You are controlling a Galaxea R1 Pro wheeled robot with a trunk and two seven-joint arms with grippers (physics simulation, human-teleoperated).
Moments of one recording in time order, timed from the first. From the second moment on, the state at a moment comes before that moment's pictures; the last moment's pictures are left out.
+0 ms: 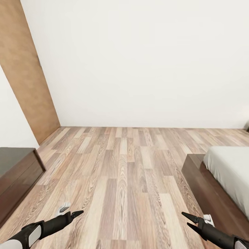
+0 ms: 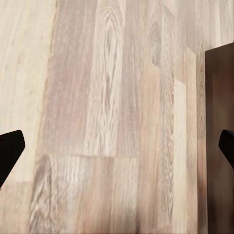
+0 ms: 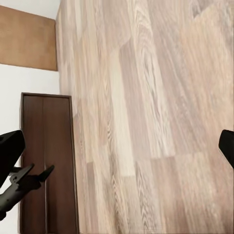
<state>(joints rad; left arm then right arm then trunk) -0.60 0.26 0.28 -0.14 0.15 0.28 -0.88 -0.44 -0.45 0.24 -0.28 -0.94 0.45 1.06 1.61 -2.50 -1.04</state>
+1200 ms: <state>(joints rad) -0.60 0.26 0.28 -0.14 0.14 0.28 -0.88 -0.44 -0.45 0.24 -0.43 -0.94 0.38 1.02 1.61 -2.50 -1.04</state>
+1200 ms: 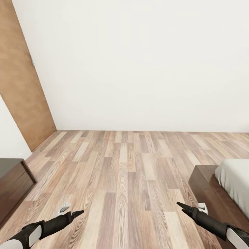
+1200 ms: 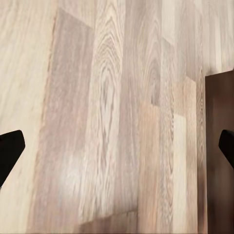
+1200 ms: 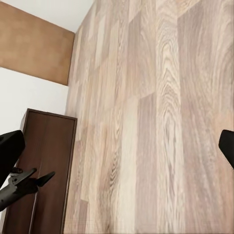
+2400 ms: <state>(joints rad) -0.60 0.26 0.28 -0.14 0.14 0.28 -0.88 -0.44 -0.44 0.24 -0.42 -0.94 0.38 1.02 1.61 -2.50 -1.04</state>
